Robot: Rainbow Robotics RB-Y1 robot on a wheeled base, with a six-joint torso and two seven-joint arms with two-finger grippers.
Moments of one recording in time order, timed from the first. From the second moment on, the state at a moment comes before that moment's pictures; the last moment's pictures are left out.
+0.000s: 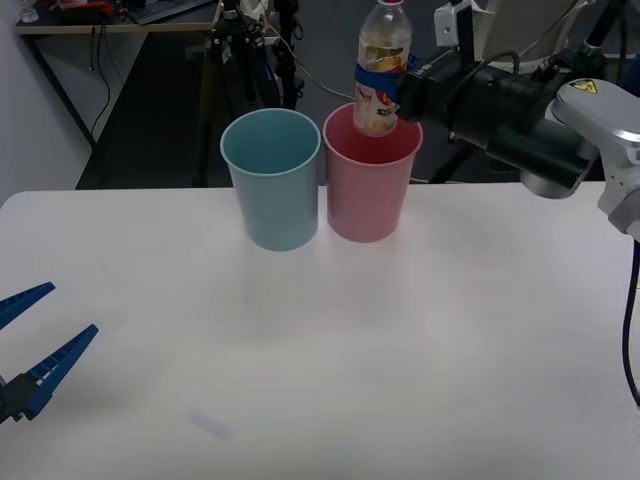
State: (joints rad) right arm -0.94 -0.67 0.60 -1.07 0.63 -0.45 -0.01; left arm 0.35 0.40 0.52 -1.66 -0.96 -1.22 0.00
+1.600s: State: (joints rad) right arm -0.94 -0.65 0.57 -1.06 0.63 -0.42 0.00; left arm 0.35 0.40 0.52 -1.66 -0.96 -1.22 0.00
